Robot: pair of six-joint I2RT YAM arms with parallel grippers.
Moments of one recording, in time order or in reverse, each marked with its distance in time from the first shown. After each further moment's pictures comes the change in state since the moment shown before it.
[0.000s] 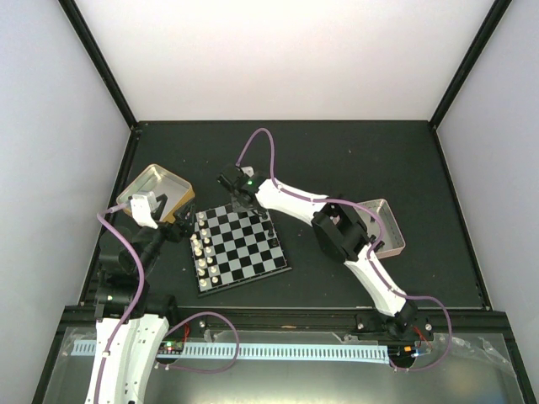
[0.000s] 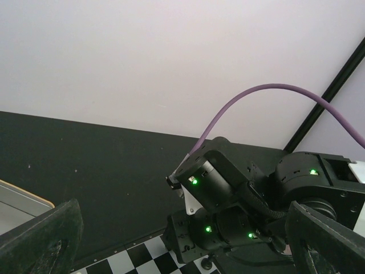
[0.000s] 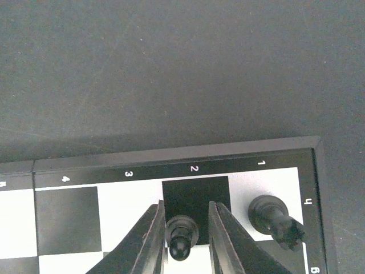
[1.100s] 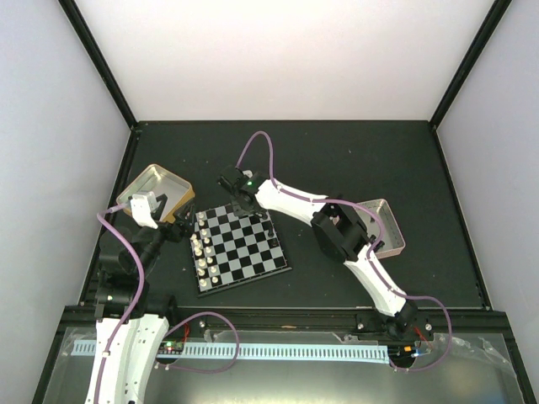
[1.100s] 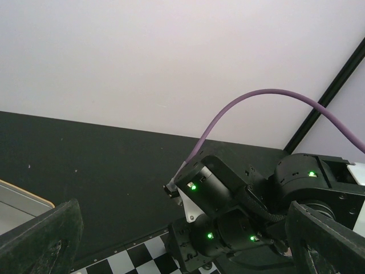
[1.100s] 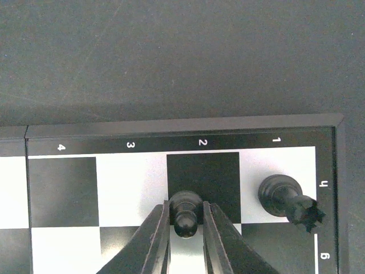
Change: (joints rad) left arm 0.000 0.000 0.000 0.000 0.000 0.000; right arm 0.000 0.001 -0.001 -0.040 -0.051 -0.040
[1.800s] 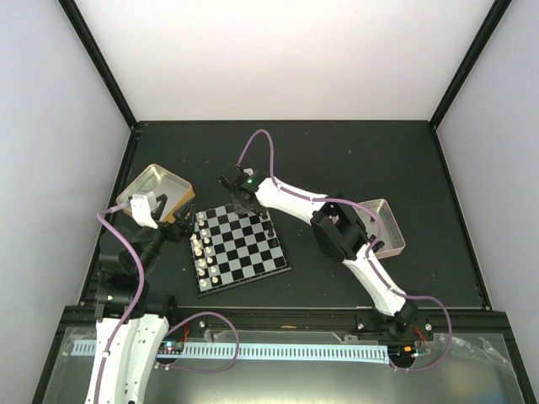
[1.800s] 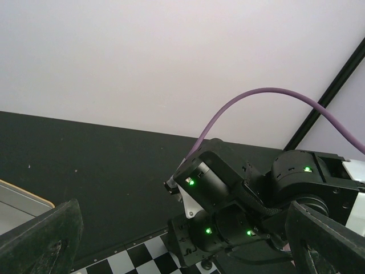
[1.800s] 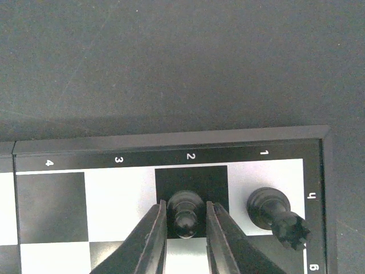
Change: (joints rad) left arm 0.000 0.000 0.000 0.000 0.000 0.000; right arm -0.010 0.021 0.039 -0.022 0.012 0.008
